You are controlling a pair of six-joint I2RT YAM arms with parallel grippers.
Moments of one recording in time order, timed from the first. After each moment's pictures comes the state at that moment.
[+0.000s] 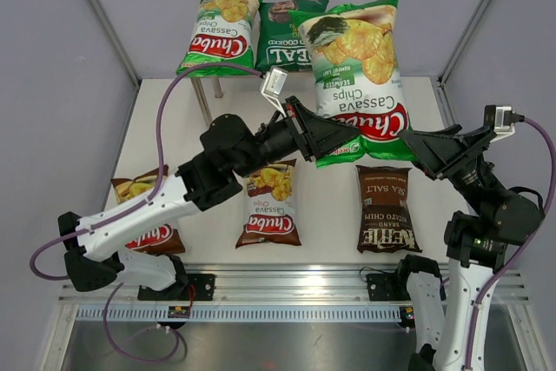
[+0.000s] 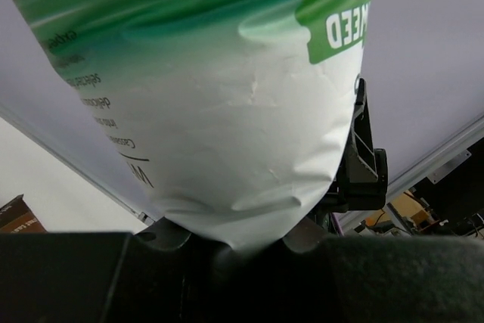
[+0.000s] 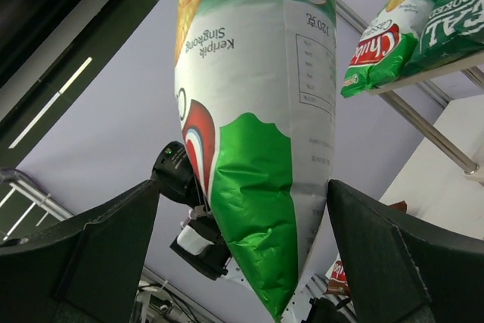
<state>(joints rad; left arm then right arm) -1.11 1.29 1.42 0.16 0.08 -0.78 -0.24 0.55 0.94 0.38 -0.90 1.62</state>
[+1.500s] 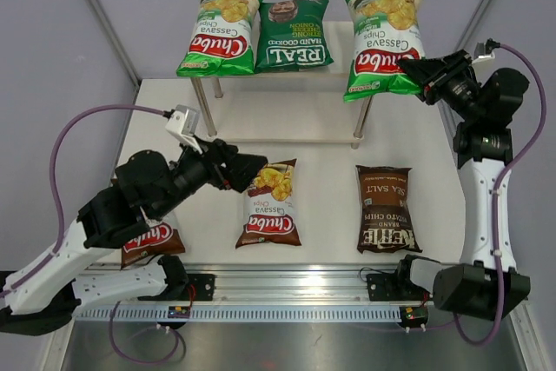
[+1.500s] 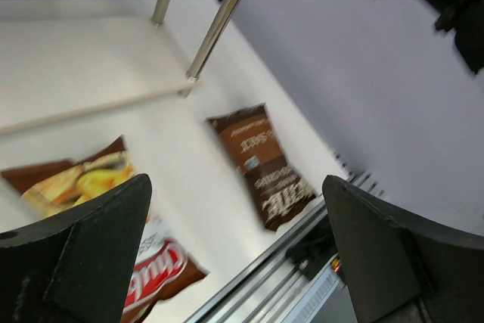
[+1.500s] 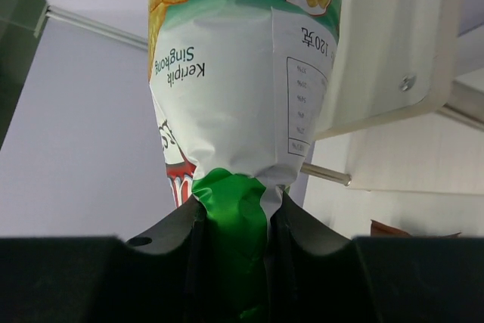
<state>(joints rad) -1.04 0.83 1.27 -0.49 -0.28 -0.55 -0.22 1.14 1.28 -0.01 -0.77 1.25</state>
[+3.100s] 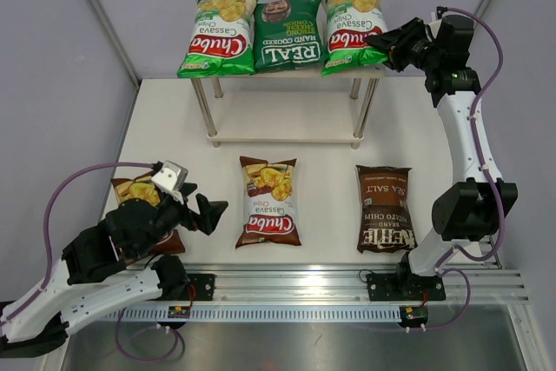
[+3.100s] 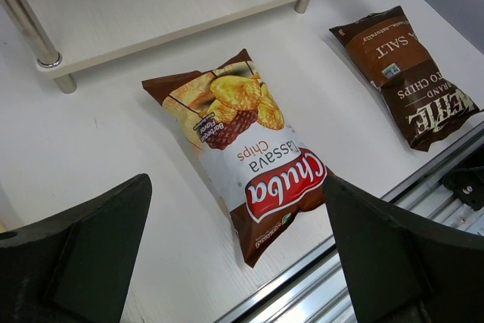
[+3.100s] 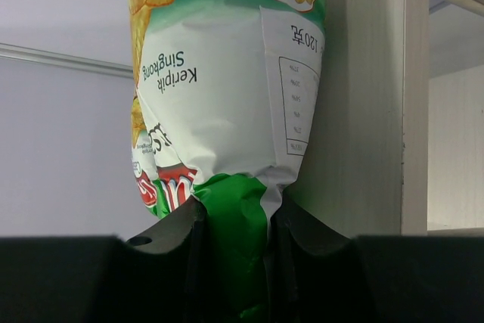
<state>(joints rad) -1.04 0.39 0.87 -0.77 -0.40 -0.29 -0.02 1.68 1.80 -0.31 -0.59 1.06</state>
